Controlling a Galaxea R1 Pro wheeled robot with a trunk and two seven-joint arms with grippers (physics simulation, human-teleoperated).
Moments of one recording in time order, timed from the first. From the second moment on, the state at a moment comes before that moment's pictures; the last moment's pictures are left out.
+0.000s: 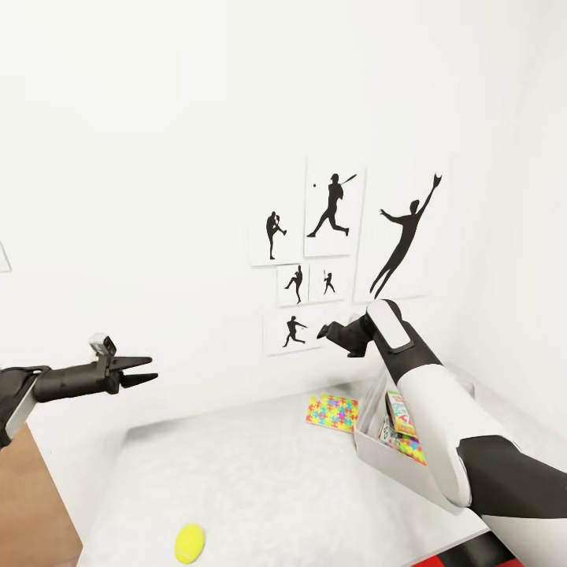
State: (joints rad) left arm -0.77 0.54 0.01 -0.80 0.29 1.04 -1.57; right arm -1.11 0.06 0.07 -0.71 -1.04 0.95 -0.65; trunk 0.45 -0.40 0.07
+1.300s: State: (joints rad) left arm -0.75 0.54 -0.09 -0.88 0.29 1.04 -1.57; right arm -1.15 0.05 0.09 -0.71 -0.90 0.94 -0.65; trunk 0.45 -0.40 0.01
